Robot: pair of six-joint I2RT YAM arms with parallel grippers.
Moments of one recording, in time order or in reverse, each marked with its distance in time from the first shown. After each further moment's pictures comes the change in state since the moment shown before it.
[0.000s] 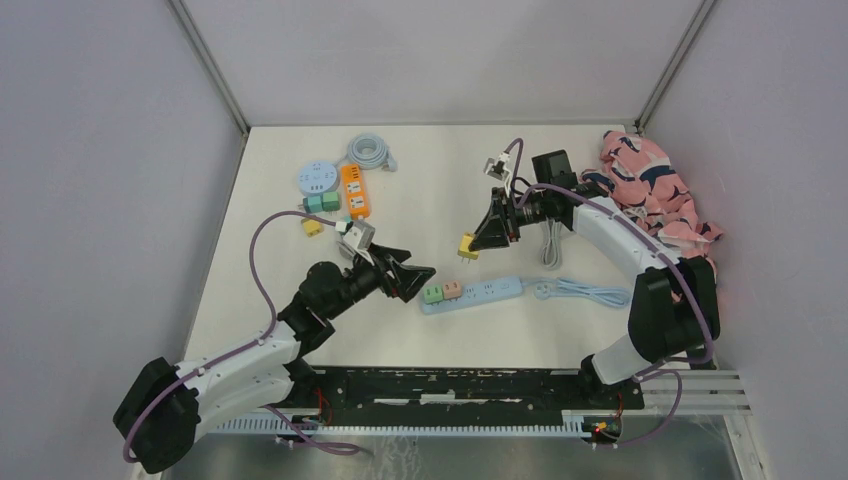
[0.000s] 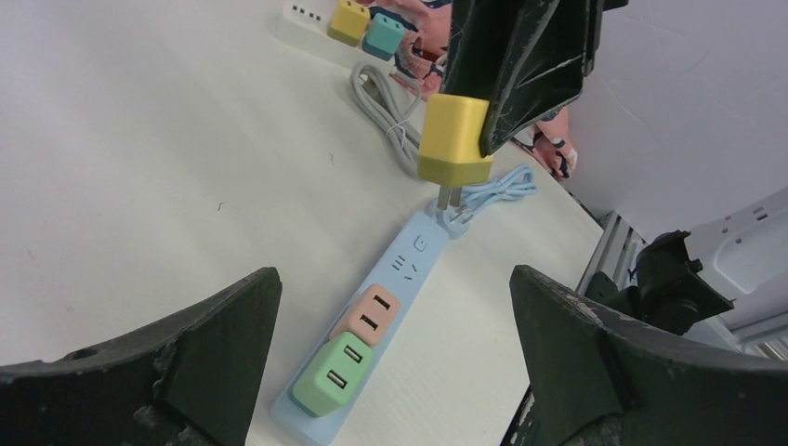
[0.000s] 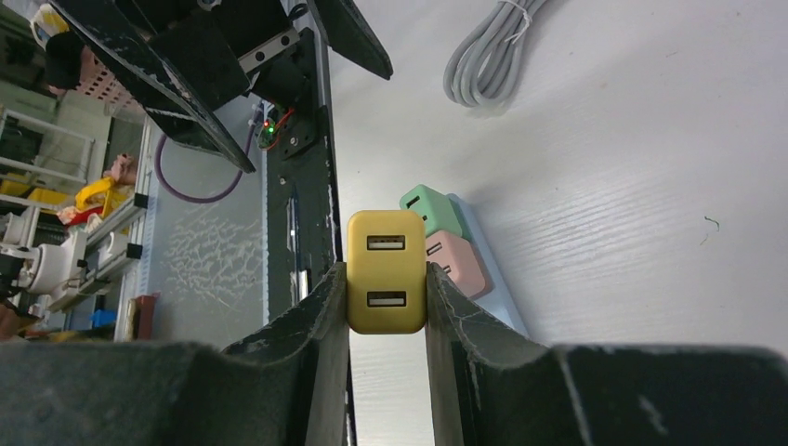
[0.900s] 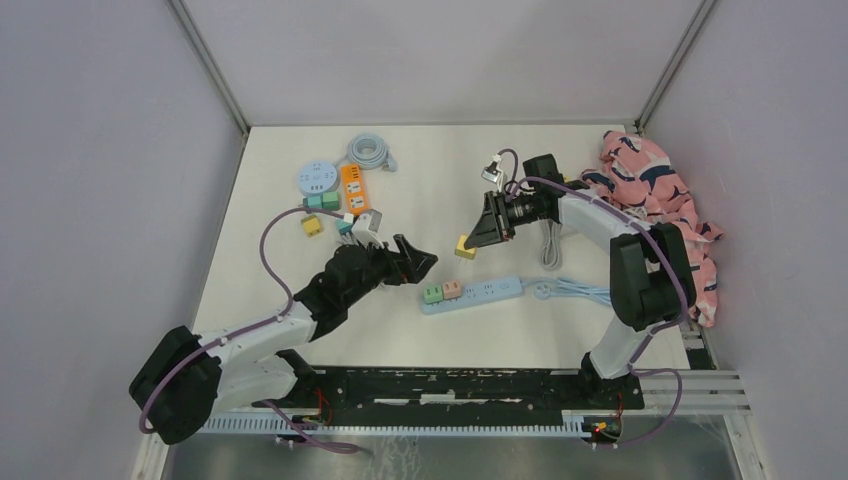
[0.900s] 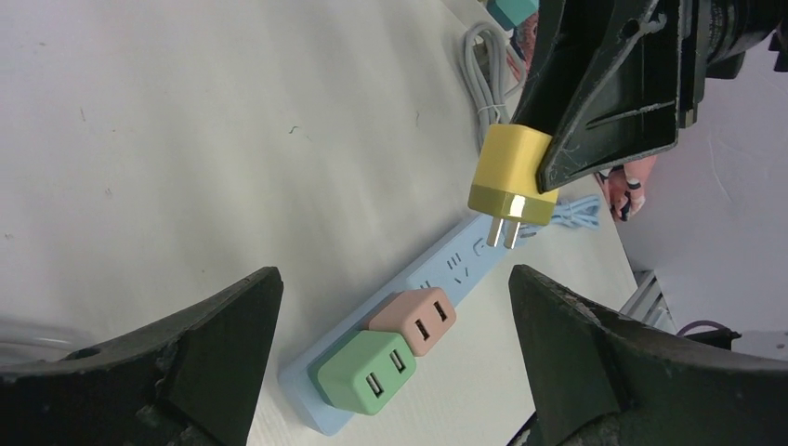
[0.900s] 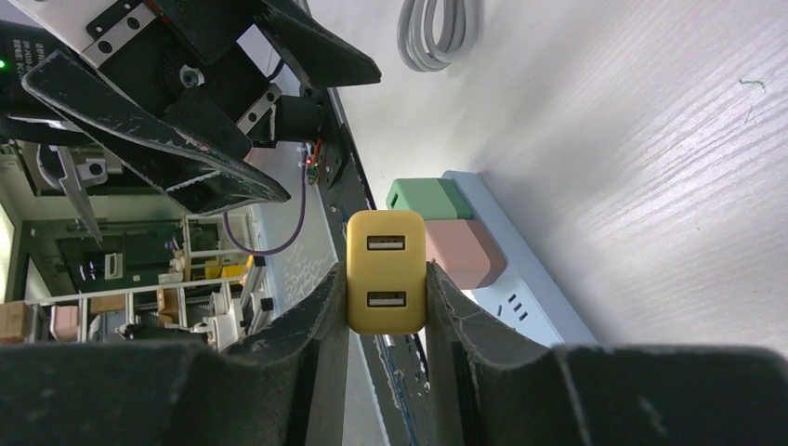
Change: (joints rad) left arm 0.000 0.195 0.094 -0.153 -0.184 -0.235; right arm -0.024 0.193 0.017 0.077 0.043 0.396
